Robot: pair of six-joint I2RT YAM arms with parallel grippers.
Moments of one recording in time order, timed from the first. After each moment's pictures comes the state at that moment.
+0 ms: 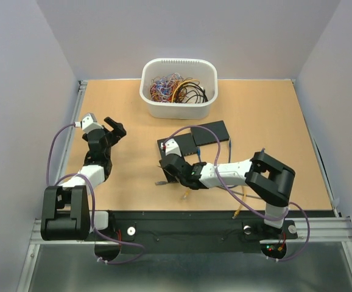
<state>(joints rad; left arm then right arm) -0.01 1.26 0.45 0.55 -0.15 -0.58 1.12 1.83 1.04 0.01 0.51 0.42</state>
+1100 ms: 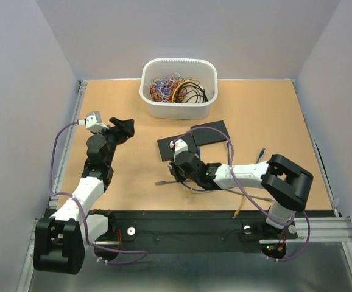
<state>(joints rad) -0.10 1.01 0.42 0.54 -0.01 -0.63 1.06 1.72 0.90 0.16 0.27 0.42</state>
